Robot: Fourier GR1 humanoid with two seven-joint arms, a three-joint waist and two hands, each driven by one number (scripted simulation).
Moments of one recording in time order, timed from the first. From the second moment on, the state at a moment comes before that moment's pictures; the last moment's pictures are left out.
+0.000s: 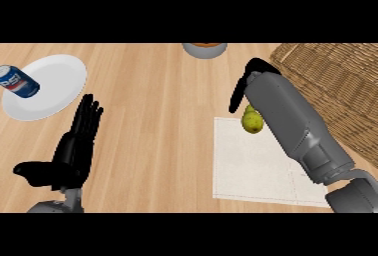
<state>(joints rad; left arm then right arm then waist) -0.04 0.23 -0.19 -1.65 0.19 0.30 -0.03 -1.12 -0.15 0.25 -0.44 0.45 0.17 1.10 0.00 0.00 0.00</state>
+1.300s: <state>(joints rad) -0.03 0.19 -0.13 -1.64 0.16 0.25 -0.02 -0.96 -0.12 0.19 -0.50 0.53 0.15 1.08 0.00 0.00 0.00</state>
